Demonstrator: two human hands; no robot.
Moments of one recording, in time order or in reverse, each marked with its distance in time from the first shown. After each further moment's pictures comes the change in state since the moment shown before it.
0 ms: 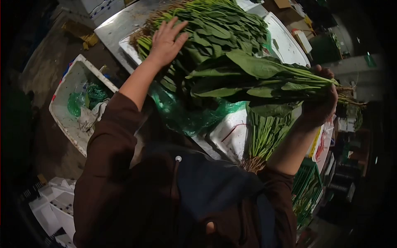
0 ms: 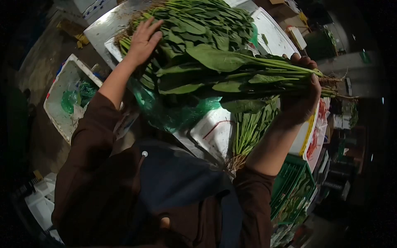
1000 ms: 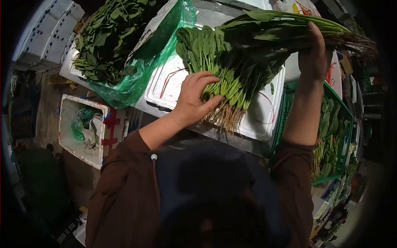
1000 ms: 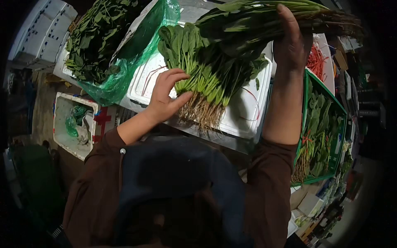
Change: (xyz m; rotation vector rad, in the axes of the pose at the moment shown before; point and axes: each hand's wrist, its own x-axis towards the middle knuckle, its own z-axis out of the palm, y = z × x) left_hand -0.196 0.384 0.117 -0.413 -0.373 0.292; right_hand -0.204 -0.171 -0.163 -0.405 0.514 -0.221
